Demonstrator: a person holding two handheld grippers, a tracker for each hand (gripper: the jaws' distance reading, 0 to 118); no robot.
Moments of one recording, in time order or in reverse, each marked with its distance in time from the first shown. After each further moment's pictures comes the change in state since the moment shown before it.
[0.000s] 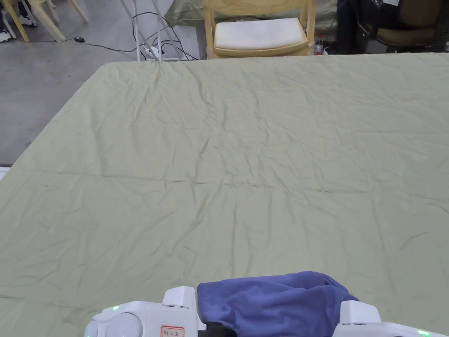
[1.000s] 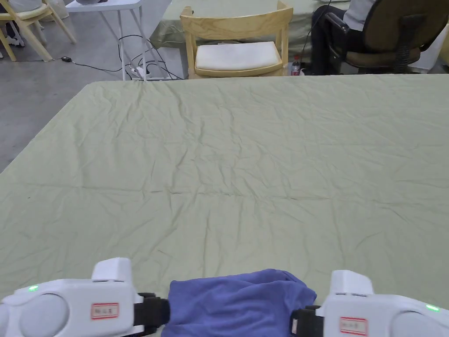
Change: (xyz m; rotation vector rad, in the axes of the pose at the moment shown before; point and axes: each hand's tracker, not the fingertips) left arm 0.025 0.000 0.089 0.158 0.219 -0.011; right arm 0.015 0.003 0.069 0.087 0.136 -0.057
